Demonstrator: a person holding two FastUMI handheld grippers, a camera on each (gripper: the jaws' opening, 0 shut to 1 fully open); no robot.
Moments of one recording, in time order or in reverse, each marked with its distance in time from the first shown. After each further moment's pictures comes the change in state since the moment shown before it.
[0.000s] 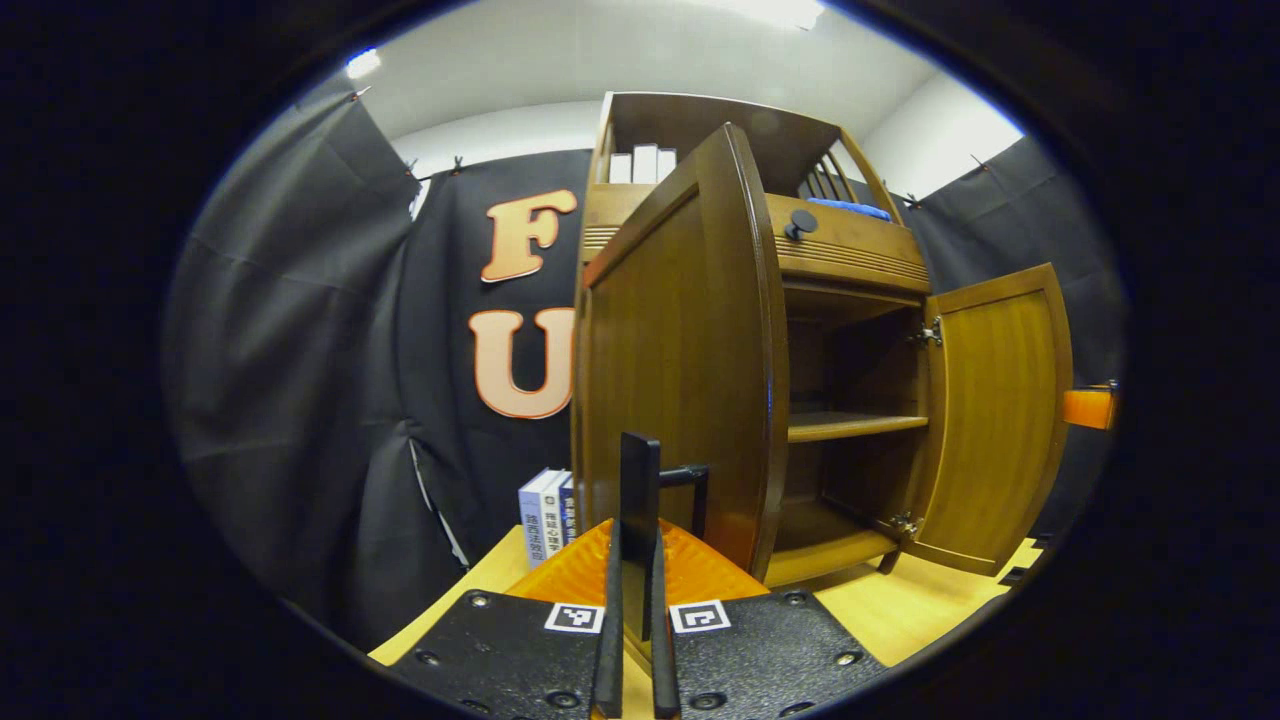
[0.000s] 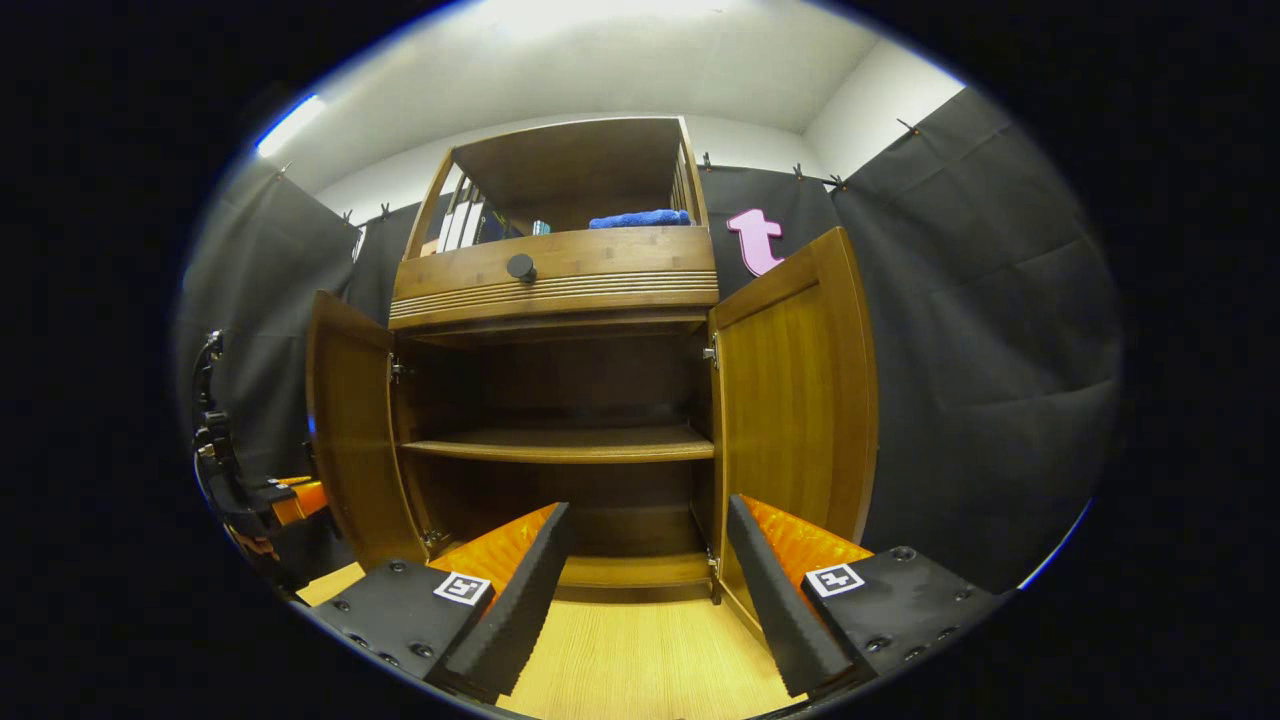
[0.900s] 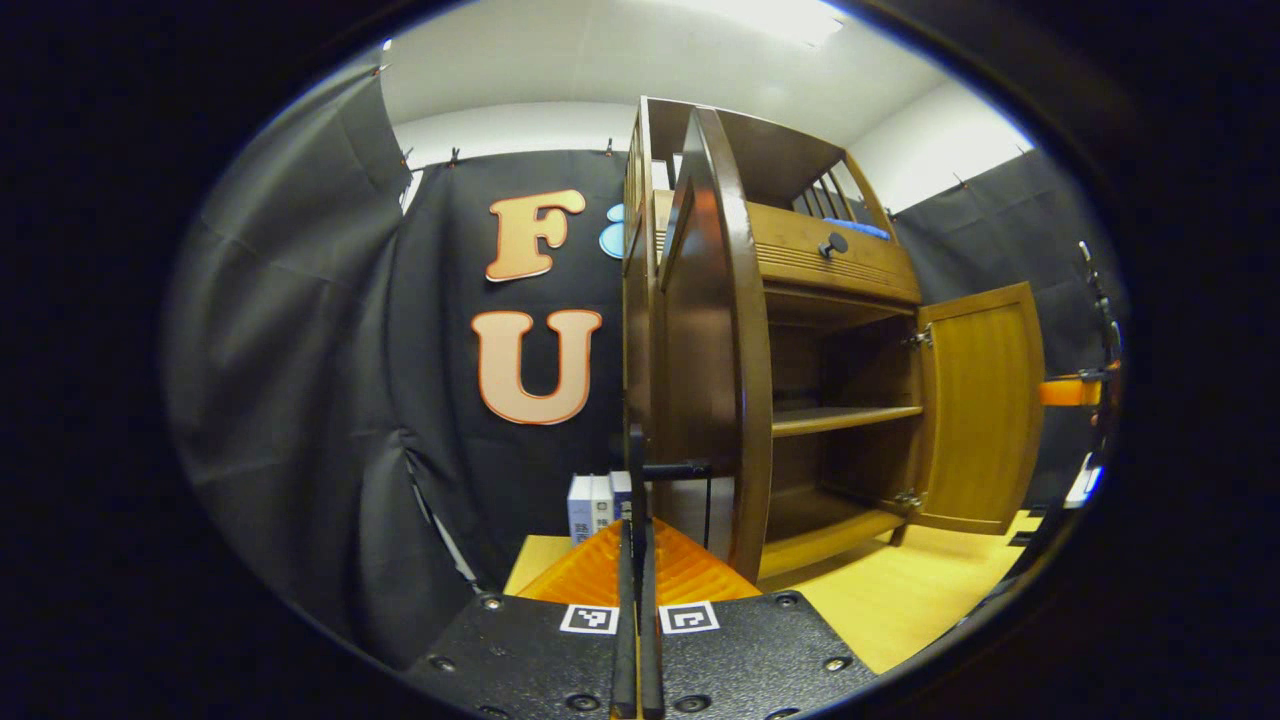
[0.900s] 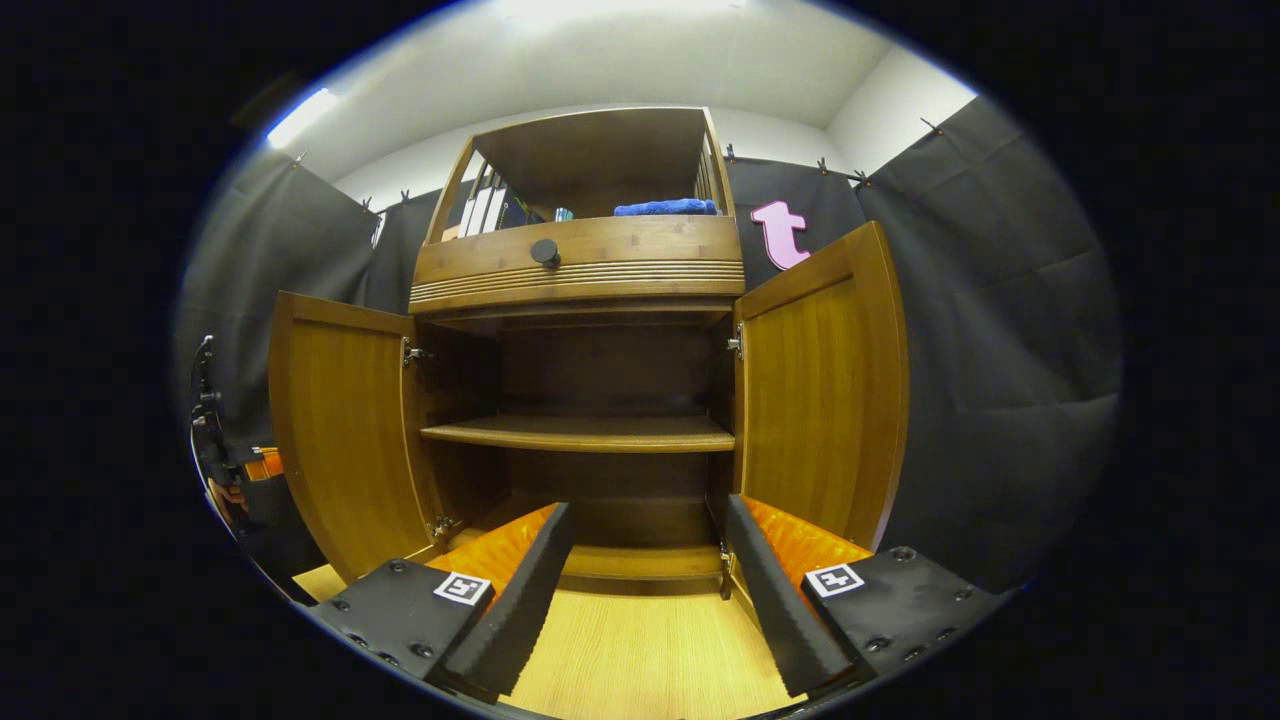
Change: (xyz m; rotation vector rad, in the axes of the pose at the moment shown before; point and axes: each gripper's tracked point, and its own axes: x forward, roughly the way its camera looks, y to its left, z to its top) left arm -0.008 0.099 -0.005 -0.065 -0.001 -0.230; right arm -0.114 -0.046 0.005 -0.034 0.042 0.052
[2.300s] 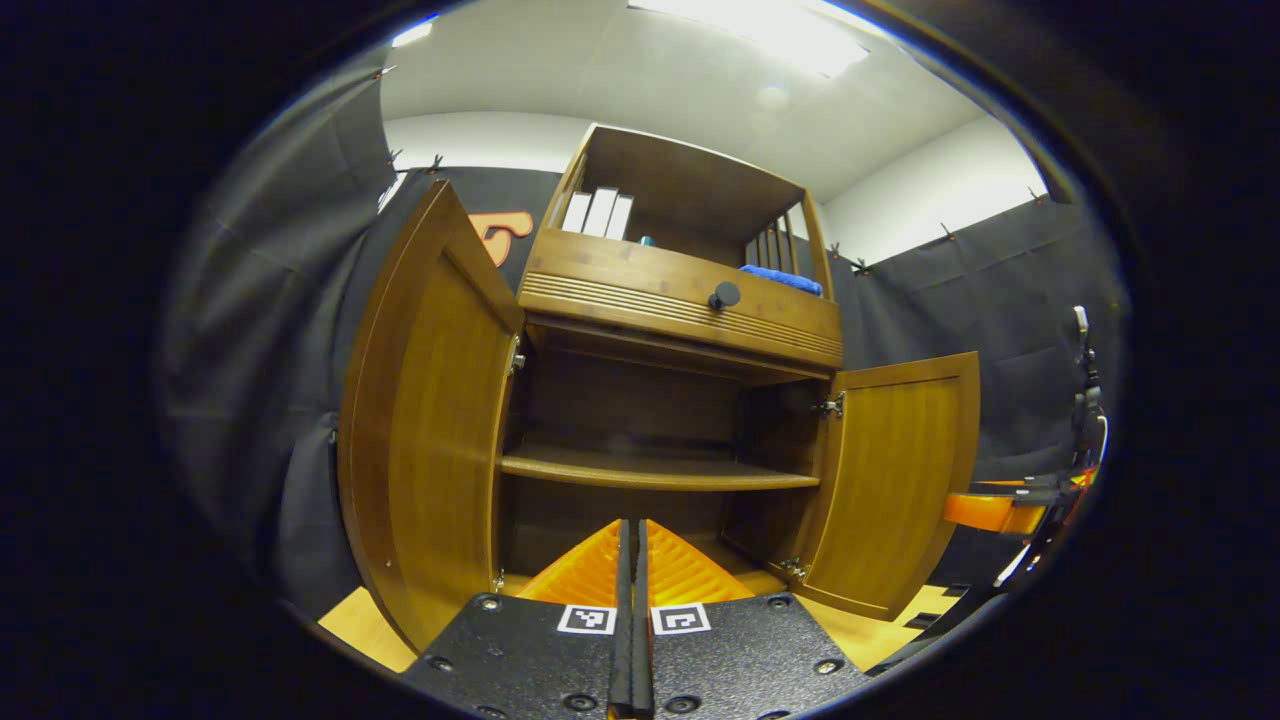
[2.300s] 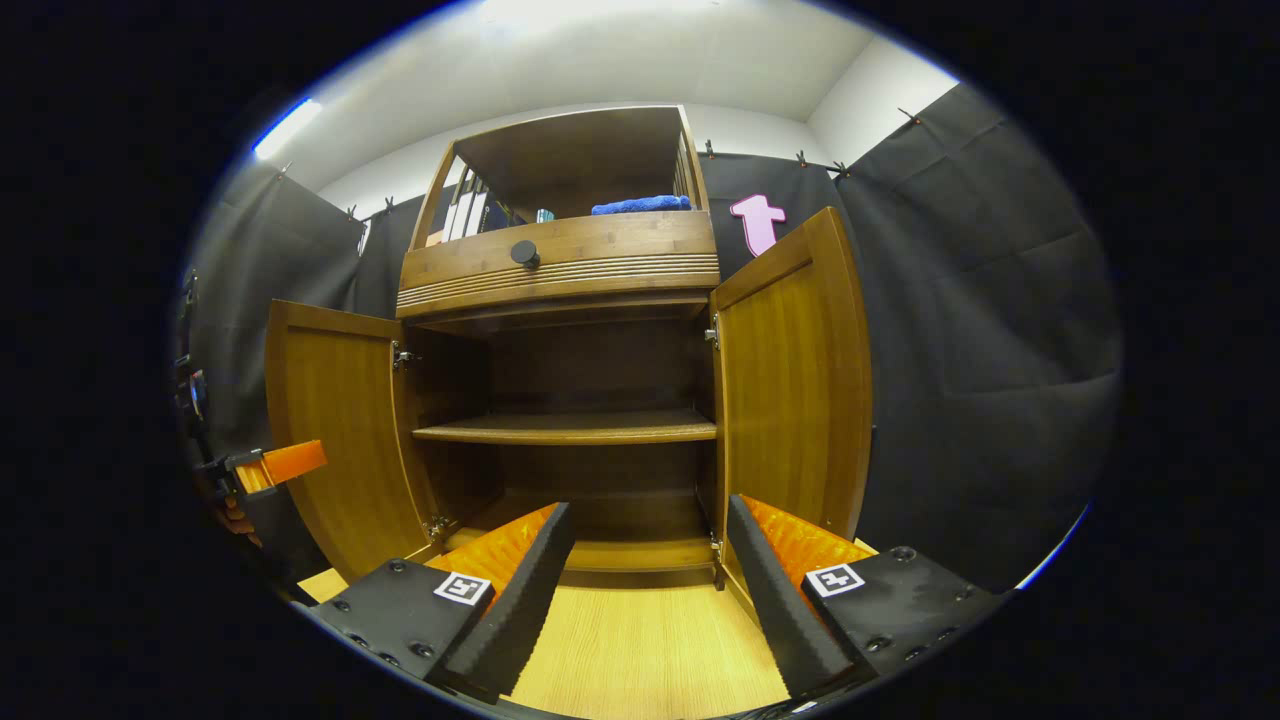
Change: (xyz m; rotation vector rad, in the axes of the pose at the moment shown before) left arm 0.008 -0.178 0.035 -0.104 -0.067 0.036; right arm -0.016 -0.020 -0.009 0.040 0.009 -0.044
